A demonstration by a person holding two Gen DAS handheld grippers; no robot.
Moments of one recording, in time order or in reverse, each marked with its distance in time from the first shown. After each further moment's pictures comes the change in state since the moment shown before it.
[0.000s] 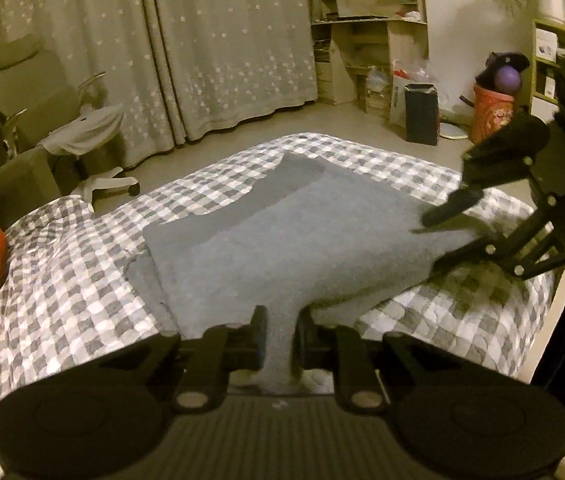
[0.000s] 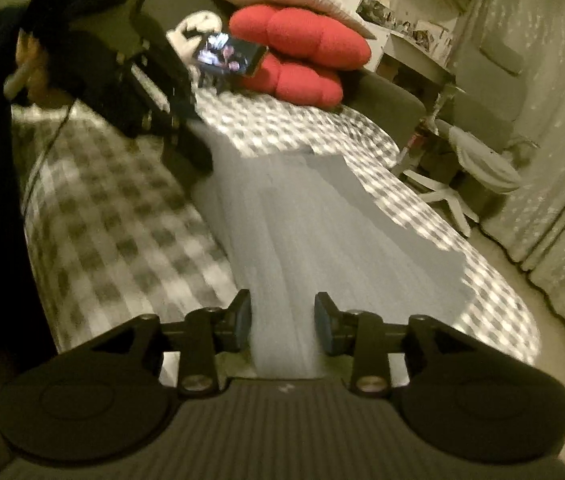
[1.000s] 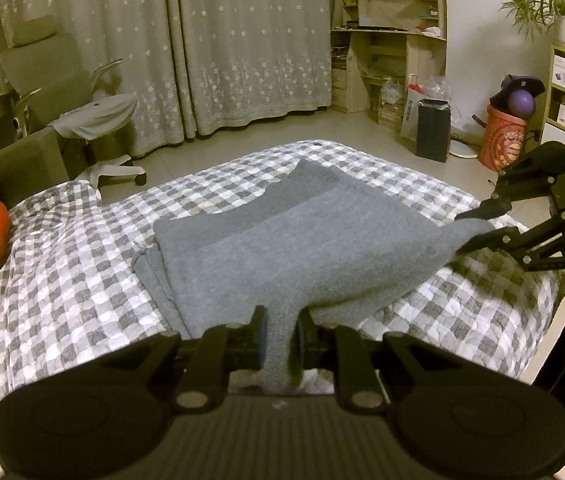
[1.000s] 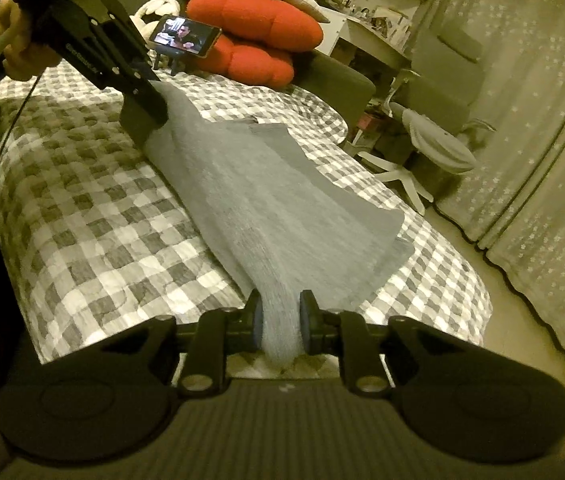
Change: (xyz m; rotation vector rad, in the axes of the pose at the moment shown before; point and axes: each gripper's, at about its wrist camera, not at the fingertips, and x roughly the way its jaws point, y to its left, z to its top) left arm 0.003 0.012 0.002 -0.079 -0.004 -0.003; right arm -0.017 -0.015 -0.025 0.036 0.022 -0.125
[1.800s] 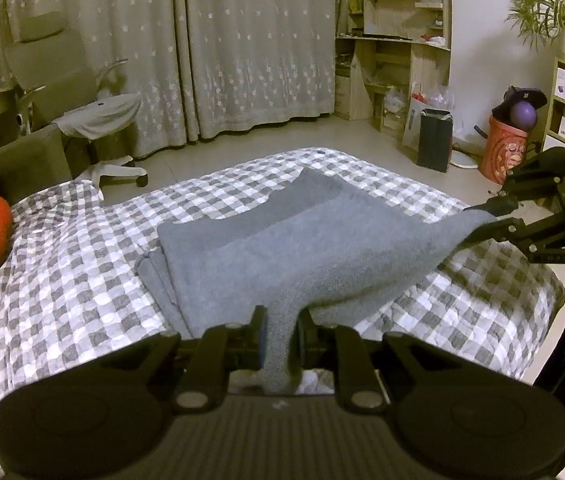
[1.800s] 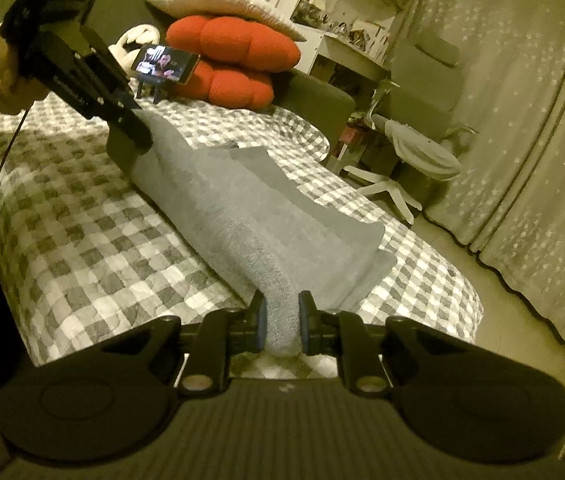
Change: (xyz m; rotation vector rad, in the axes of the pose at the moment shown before) left arm -0.008 0.003 0.002 -0.023 -0.027 -0.004; right arm -0.015 -0.012 0.002 0.083 -0.082 -0.011
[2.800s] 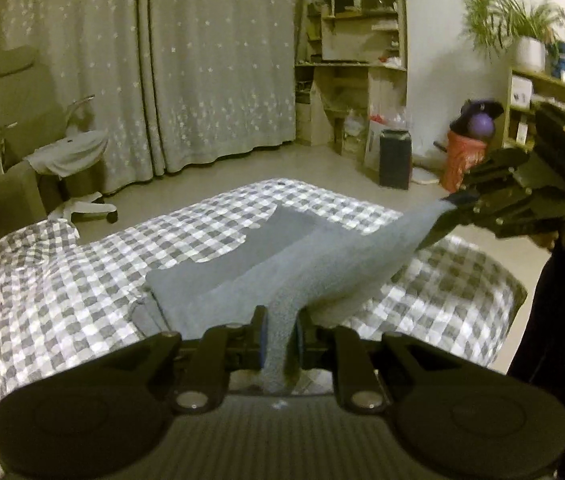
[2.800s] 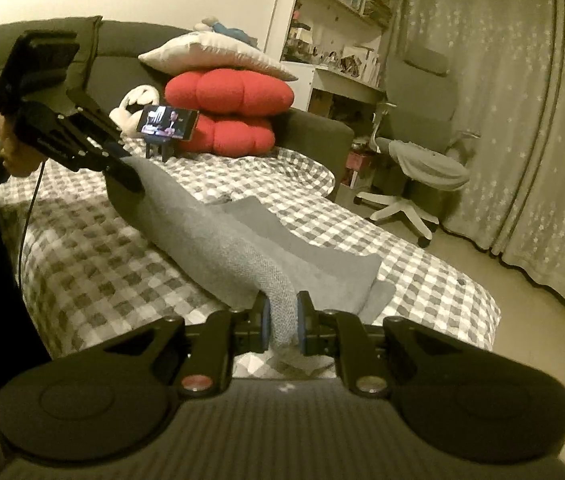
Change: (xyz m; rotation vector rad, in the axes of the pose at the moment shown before) left arm -0.029 -0.001 -0.001 0.051 -0.091 -0.106; right arm -0.030 -0.023 0.003 0.123 -0.110 0.077
